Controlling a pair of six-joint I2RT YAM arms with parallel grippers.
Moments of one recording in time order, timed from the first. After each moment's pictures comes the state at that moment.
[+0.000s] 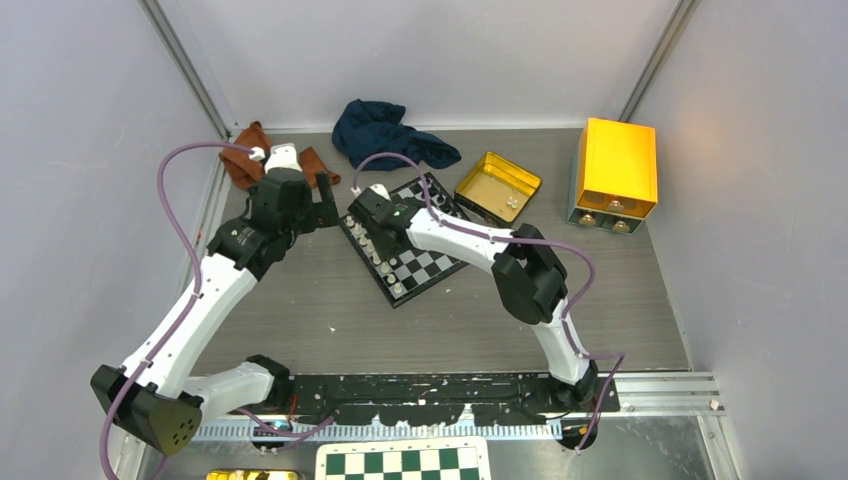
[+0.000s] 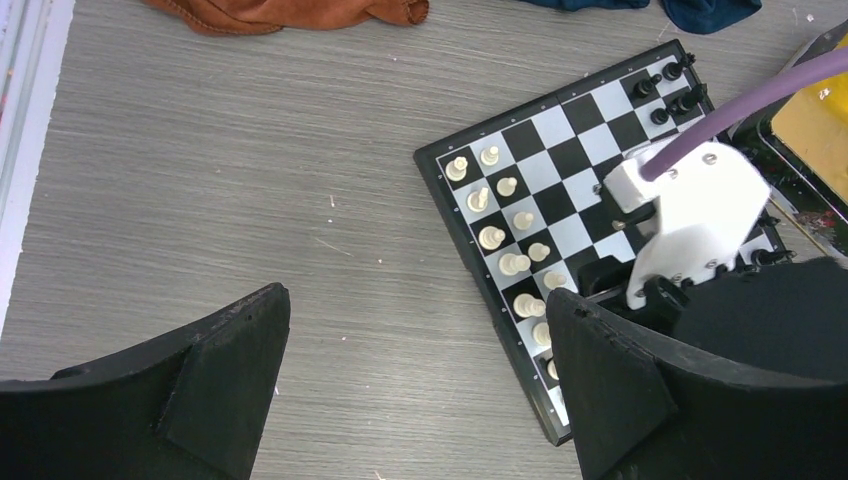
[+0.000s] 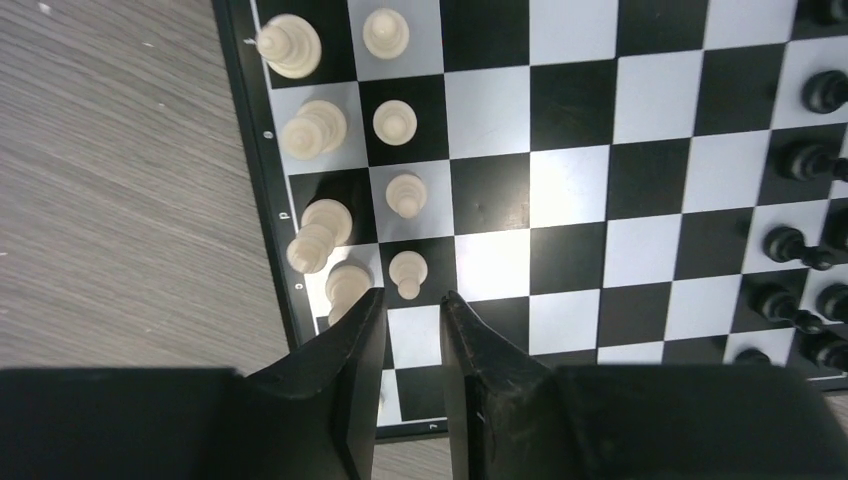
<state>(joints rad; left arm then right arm) -0.44 1.10 1.16 -0.67 -0.41 -0.42 0.94 2.13 1.75 -0.72 0.28 0.37</state>
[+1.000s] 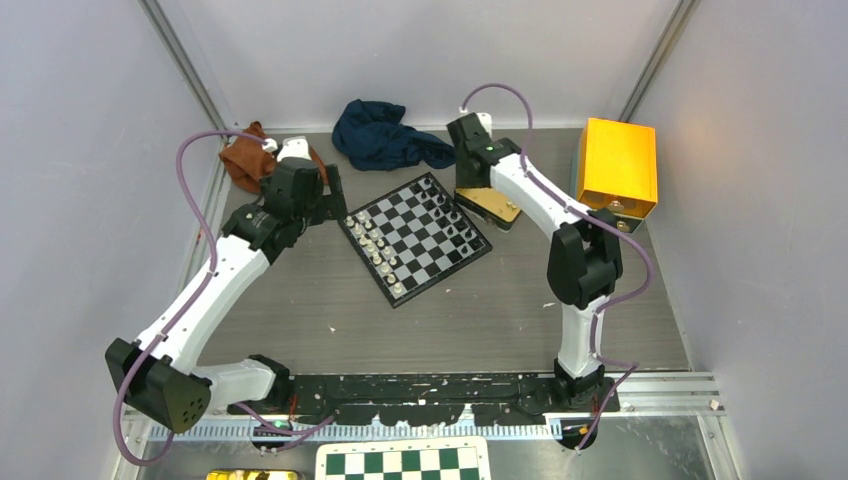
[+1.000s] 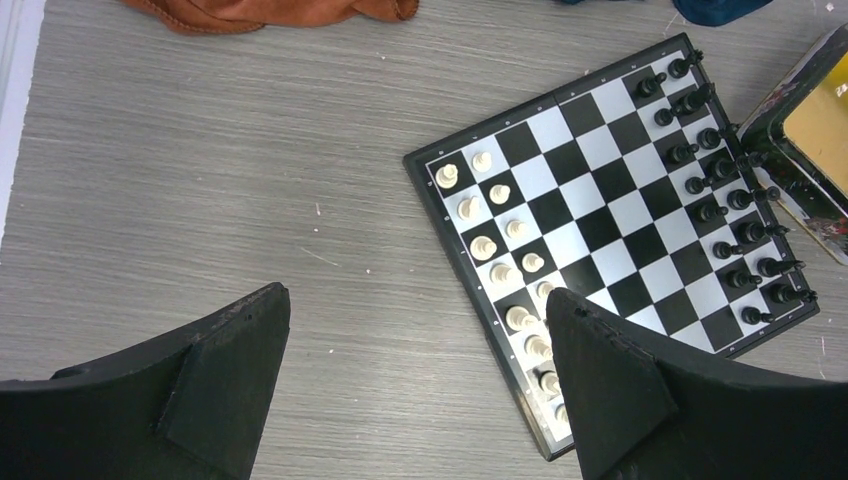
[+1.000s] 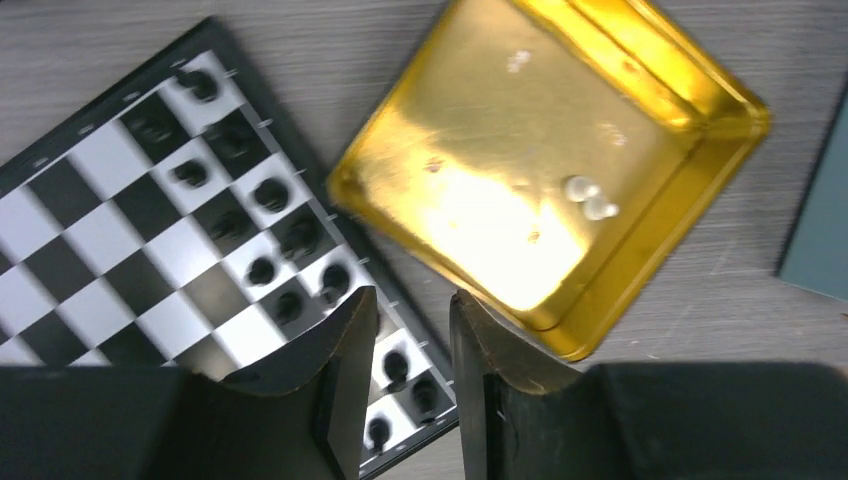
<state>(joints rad) -0.44 1.20 1.21 -0.65 -0.40 -0.43 0.51 1.96 1.76 -0.70 0.37 0.34</state>
